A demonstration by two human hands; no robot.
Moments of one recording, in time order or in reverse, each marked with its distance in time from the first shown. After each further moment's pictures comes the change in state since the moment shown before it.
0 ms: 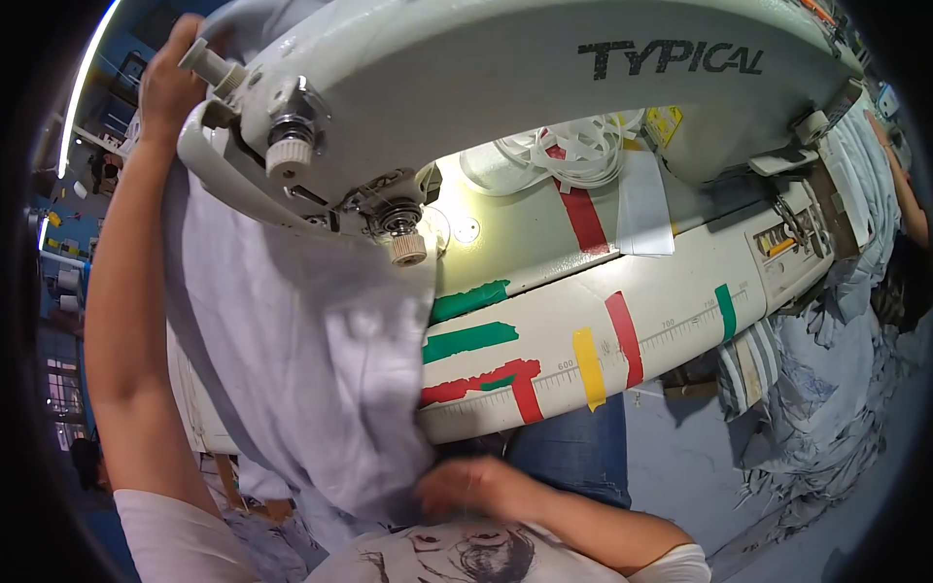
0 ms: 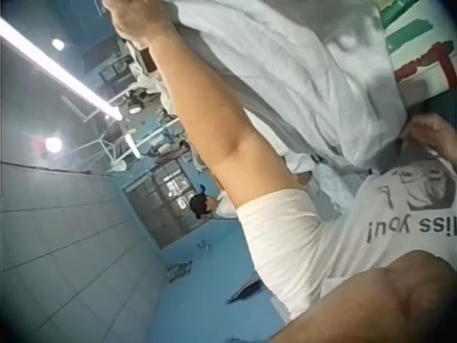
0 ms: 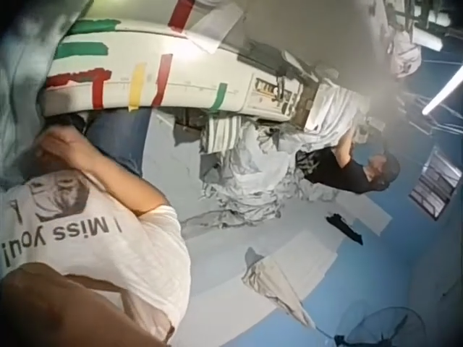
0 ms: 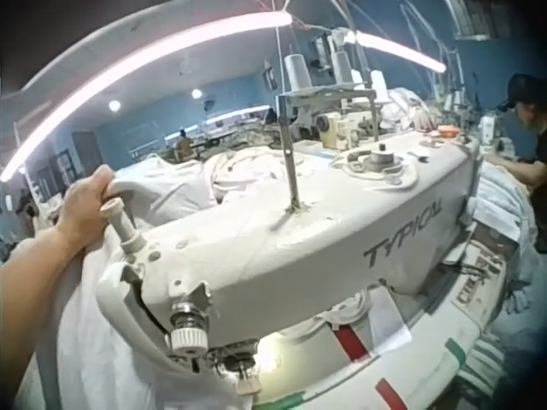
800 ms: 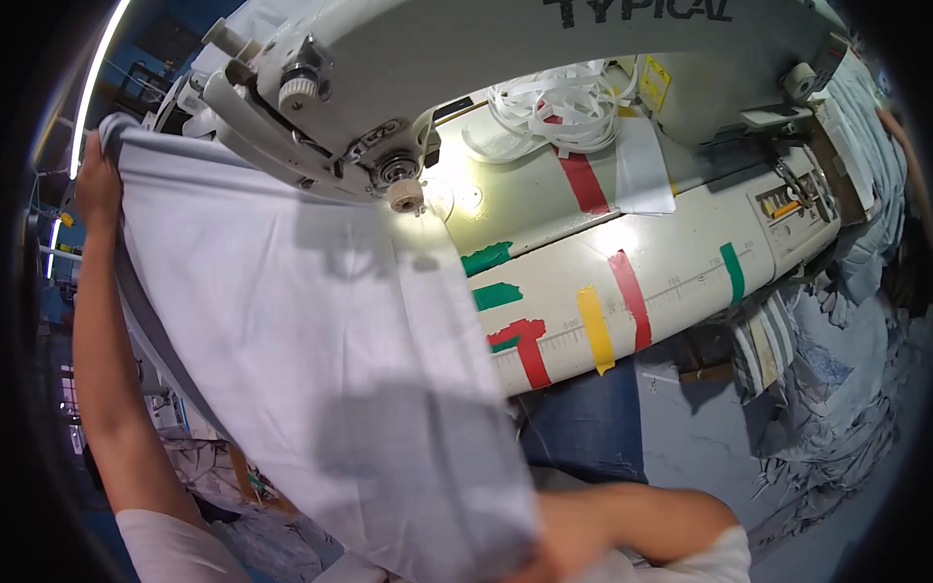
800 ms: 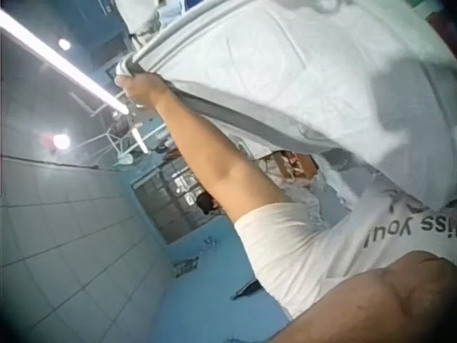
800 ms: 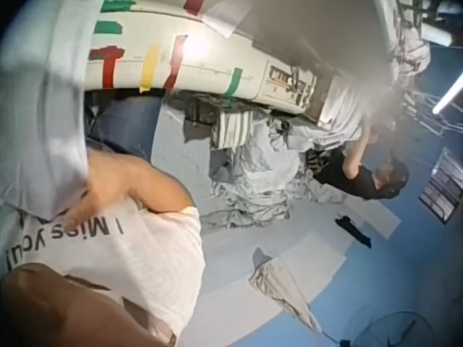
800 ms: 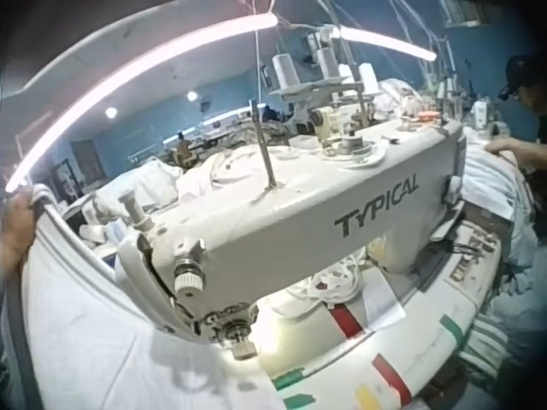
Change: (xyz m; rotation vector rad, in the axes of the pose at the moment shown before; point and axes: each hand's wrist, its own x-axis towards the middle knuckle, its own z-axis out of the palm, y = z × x) left_hand -0.079 -0.134 -0.102 0.511 -0.088 -0.312; right_hand -0.065 0.007 0.013 -0.836 -0.263 -0.195
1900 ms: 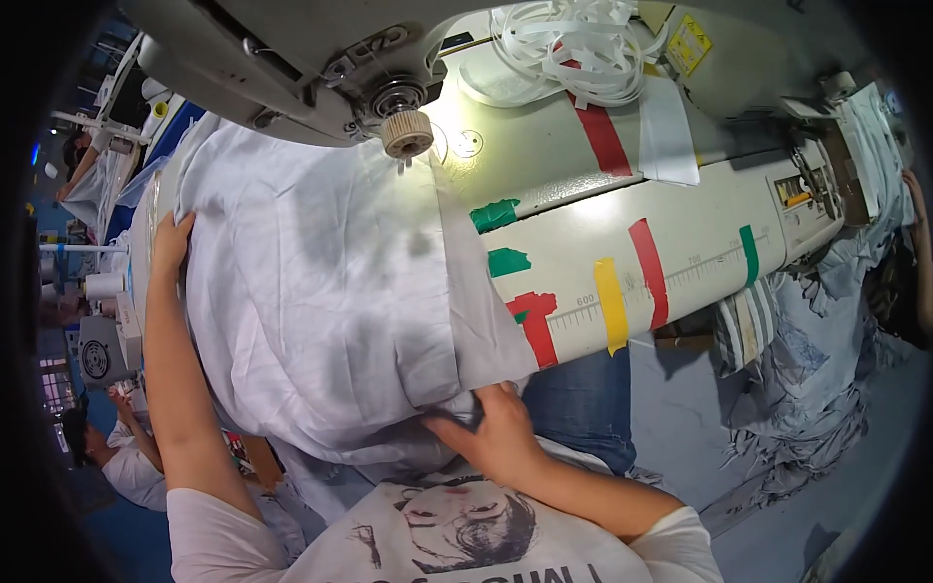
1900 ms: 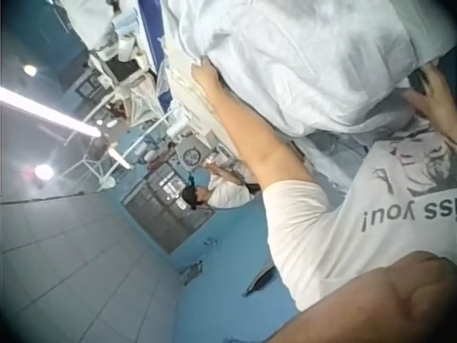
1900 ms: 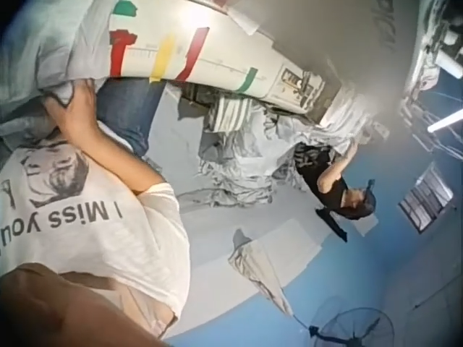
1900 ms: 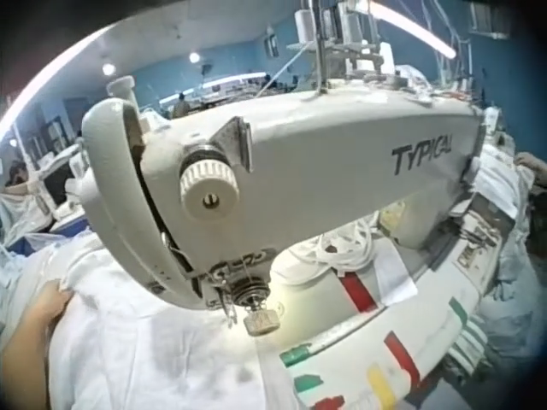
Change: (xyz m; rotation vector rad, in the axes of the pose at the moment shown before) left_hand -0.240 0.017 0.161 -0.510 -0.790 -0.381; right_hand 0.094 0.063 -0.006 -0.595 1.146 0.203
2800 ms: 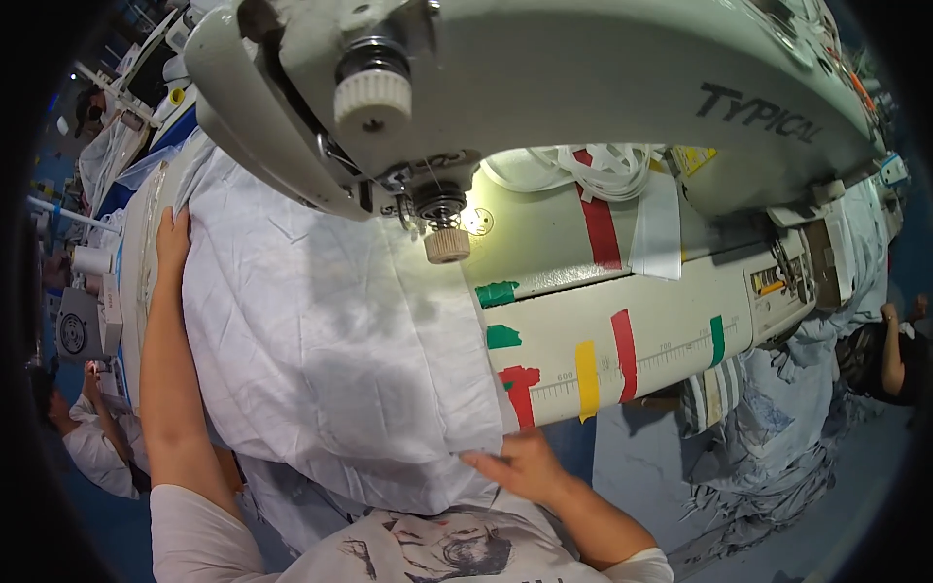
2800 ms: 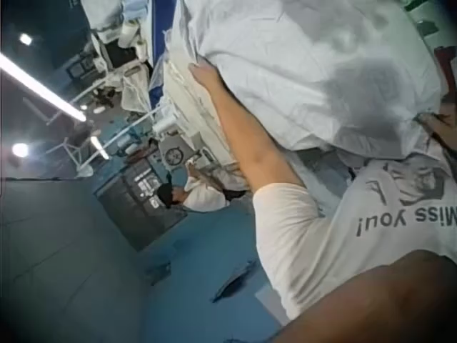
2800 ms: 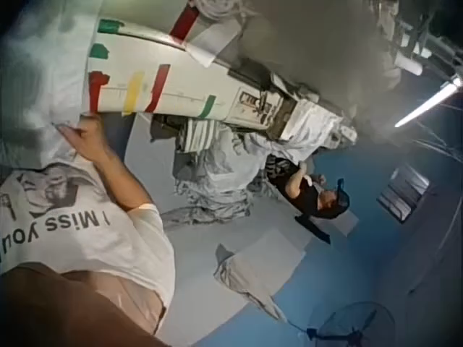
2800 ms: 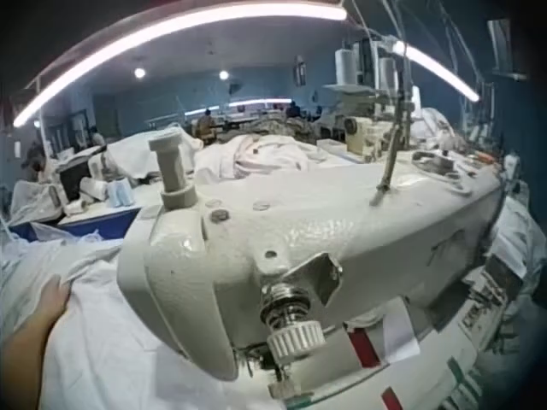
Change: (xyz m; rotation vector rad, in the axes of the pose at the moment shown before) left_hand 0.009 -0.022 -0.003 -0.023 0.276 -0.043; right_hand 0.023 0.025 -0.057 0.228 -0.438 -0.167
